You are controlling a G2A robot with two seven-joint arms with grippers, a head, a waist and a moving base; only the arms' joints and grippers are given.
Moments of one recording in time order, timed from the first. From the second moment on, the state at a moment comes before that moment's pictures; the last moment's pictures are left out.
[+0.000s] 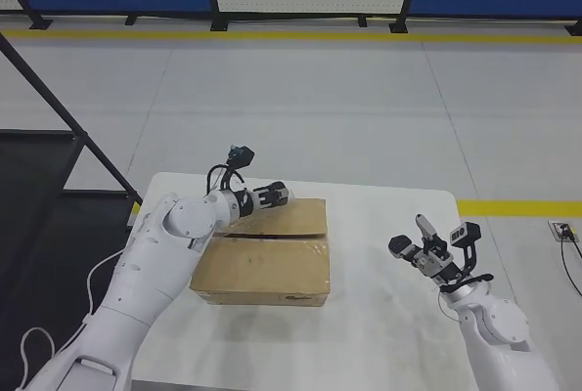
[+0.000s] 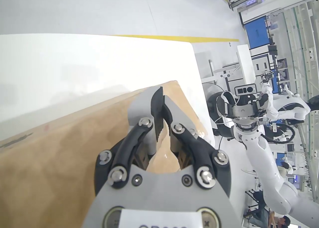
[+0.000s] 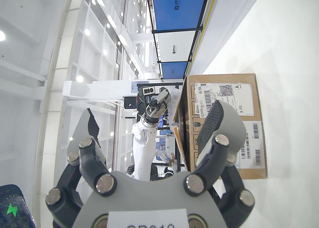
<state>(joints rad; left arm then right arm) 0.37 -1.29 -0.91 -0.90 0.18 -0.21 -0.71 -1.07 -1.23 1.52 -1.28 0.49 -0.25 0.71</state>
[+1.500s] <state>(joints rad) 0.55 -1.25 -1.00 -1.20 0.19 -0.24 -0.83 -1.04 -1.22 1.48 -1.25 0.48 -0.24 0.71</state>
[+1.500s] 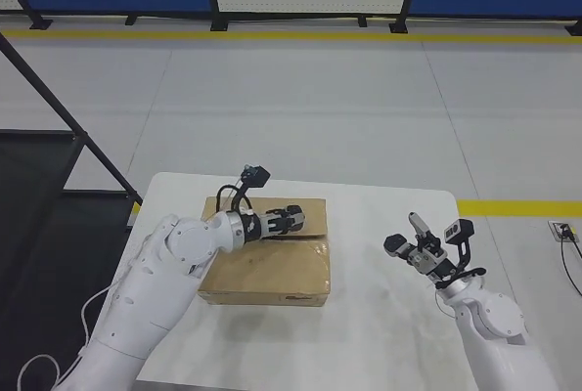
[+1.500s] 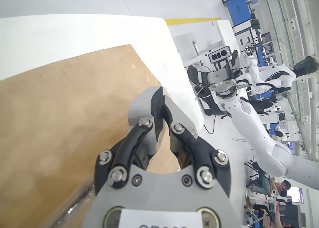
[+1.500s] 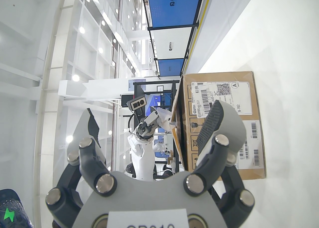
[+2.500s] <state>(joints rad) 0.55 -1.26 -1.00 -1.19 0.12 -0.27 -0.81 -1.06 -1.22 1.47 -1.28 0.48 -0.24 0.69</state>
